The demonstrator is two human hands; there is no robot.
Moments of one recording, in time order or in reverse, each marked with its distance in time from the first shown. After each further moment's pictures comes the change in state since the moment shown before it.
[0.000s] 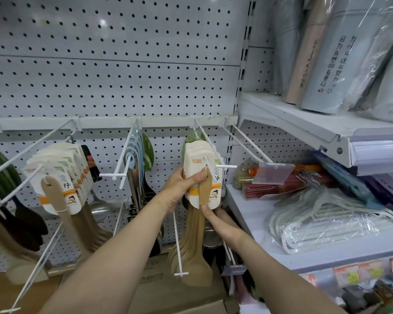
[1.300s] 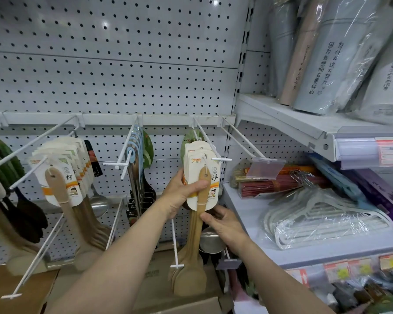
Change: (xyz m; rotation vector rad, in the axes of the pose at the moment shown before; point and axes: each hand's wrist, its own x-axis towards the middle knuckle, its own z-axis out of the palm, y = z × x) left_hand -0.022 -0.012 0.013 -0.020 0.036 0.001; right_hand -0.030 0.000 -0.004 0.086 0.101 -0.171
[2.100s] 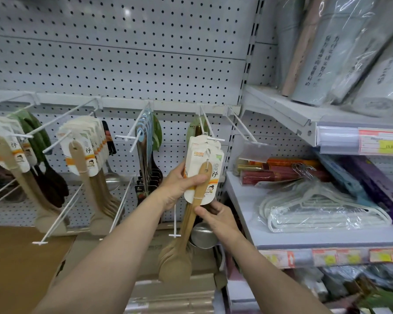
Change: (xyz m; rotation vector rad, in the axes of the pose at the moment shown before) left_hand -0.058 0.011 0.016 -0.004 0.023 0.000; right_hand -0.047 0.001 0.011 0.126 -0.020 -0.007
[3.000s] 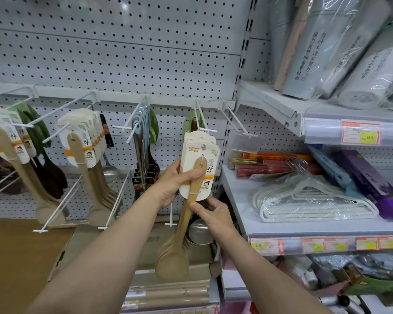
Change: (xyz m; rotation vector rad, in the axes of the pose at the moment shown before) left_hand -0.017 -0.002 0.011 -0.111 0.023 -0.037; right_hand -0.025 0.002 -0.001 -0.053 0.013 -0.042
